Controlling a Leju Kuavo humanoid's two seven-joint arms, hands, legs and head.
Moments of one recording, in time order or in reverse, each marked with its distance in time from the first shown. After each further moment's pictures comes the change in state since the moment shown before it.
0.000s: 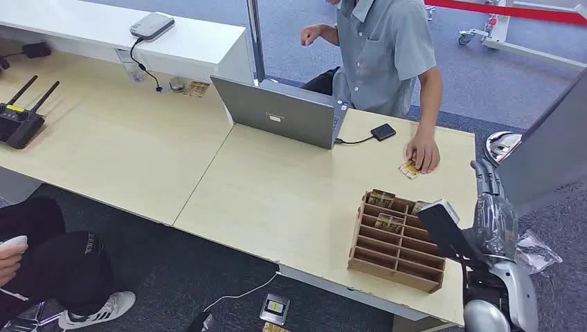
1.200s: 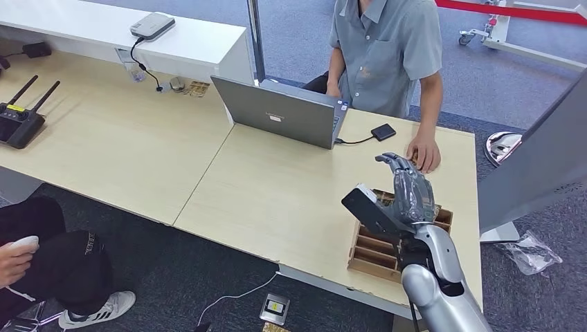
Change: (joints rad) left arm -0.004 -0.078 0.007 -0.002 0.082 0.308 0.109; right arm -0.238 0.141 0.285 0.302 -0.006 -0.015 -0.040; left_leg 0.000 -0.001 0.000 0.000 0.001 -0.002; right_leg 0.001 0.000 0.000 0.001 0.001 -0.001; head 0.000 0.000
